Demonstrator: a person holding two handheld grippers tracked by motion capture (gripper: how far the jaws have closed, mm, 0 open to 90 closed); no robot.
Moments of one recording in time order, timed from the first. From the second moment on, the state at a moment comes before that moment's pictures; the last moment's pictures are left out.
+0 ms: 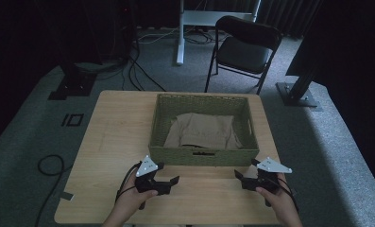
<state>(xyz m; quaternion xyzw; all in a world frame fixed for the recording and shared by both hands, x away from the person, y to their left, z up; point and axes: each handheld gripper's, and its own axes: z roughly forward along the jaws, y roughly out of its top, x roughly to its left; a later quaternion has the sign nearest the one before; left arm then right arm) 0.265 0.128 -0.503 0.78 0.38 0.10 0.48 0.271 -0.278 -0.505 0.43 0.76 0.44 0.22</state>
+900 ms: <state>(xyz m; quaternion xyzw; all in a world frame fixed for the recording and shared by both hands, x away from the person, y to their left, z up) 0.257 0.174 -0.548 0.80 0.45 0.14 0.37 0.264 -0.302 -0.548 0.48 0.78 0.35 0.22</state>
